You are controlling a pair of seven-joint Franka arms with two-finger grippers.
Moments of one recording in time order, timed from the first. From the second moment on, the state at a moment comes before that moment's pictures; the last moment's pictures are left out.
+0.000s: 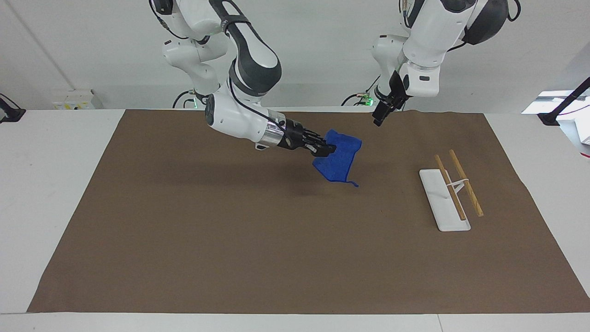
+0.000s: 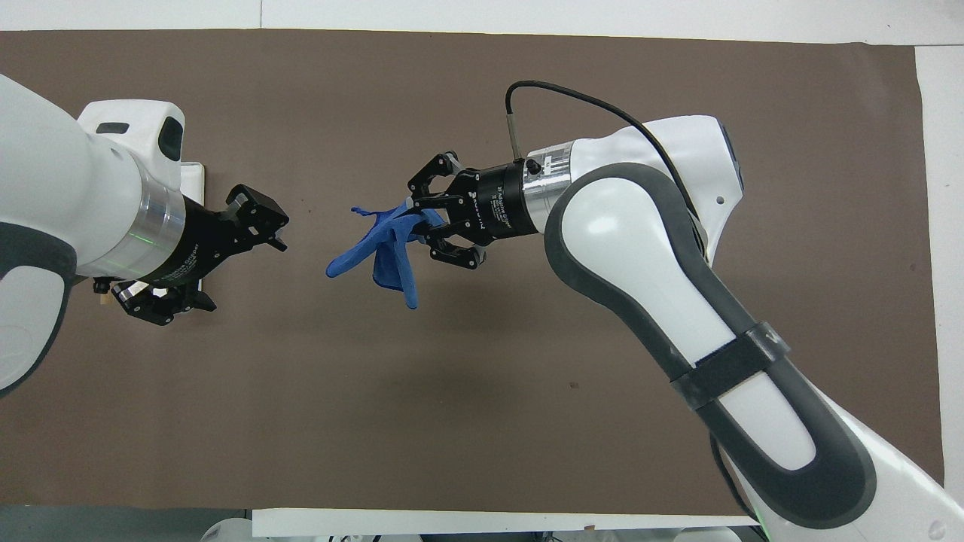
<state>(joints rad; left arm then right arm) -0.42 -0.08 -0.04 -1.69 -0.10 1.55 -1.11 0.39 0.24 0.10 -1.77 1.19 2.15 0.92</state>
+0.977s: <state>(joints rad) -0.49 -0.10 -0.04 -1.96 -0.11 1.96 -1.55 0.39 0.24 0.10 -1.78 1.19 2.15 0.92</state>
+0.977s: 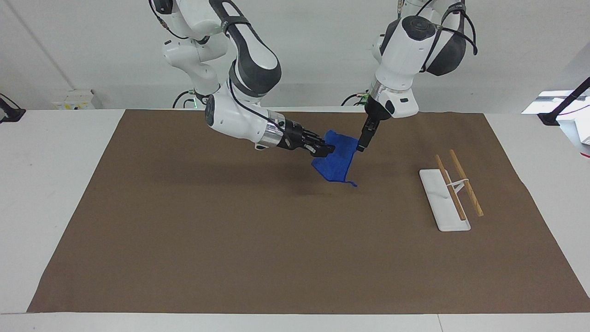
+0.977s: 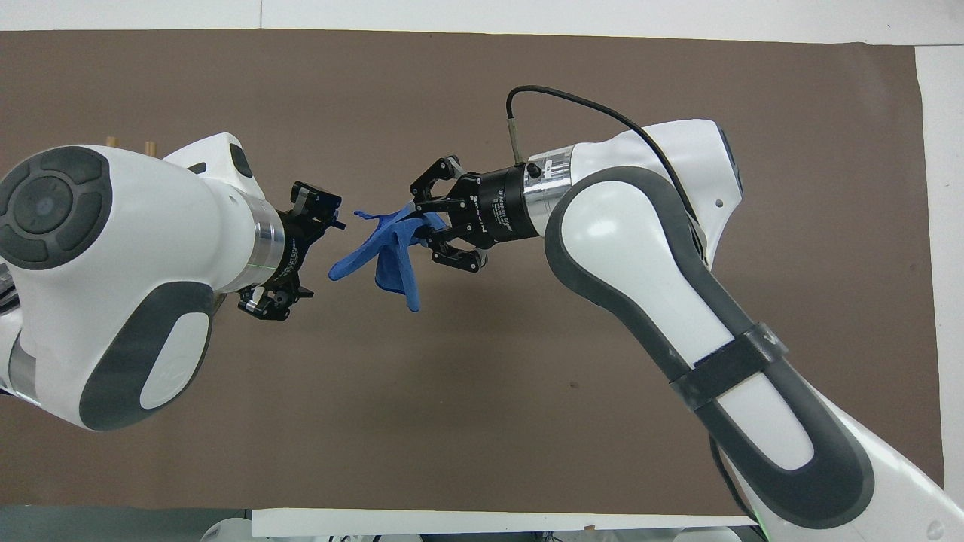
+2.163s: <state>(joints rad) -0.50 -0.11 -0.05 -2.03 -0.11 2.03 -1.69 0.45 0.24 0.09 -1.79 1.19 2.22 0.92</state>
